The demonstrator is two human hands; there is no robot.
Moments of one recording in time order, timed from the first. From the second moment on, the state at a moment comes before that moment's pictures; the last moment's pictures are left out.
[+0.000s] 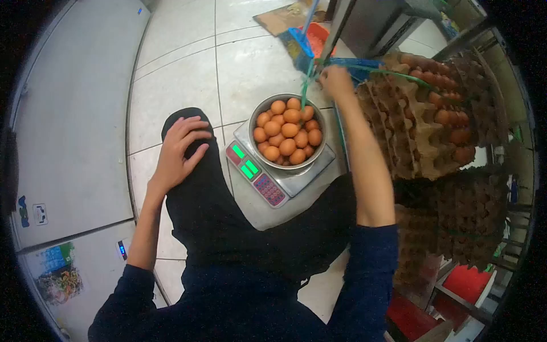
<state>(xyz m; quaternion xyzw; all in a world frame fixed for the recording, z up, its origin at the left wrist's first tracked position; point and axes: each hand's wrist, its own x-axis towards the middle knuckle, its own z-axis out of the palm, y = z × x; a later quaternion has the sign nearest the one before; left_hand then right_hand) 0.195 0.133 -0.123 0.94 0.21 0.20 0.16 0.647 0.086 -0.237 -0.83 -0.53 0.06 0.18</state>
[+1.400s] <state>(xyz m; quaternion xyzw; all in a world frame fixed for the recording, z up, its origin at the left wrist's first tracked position) 0.109 0.140 -0.066 0.88 0.36 -0.03 0.30 0.403 -0.109 -0.141 -0.88 -0.38 0.25 0.12</state>
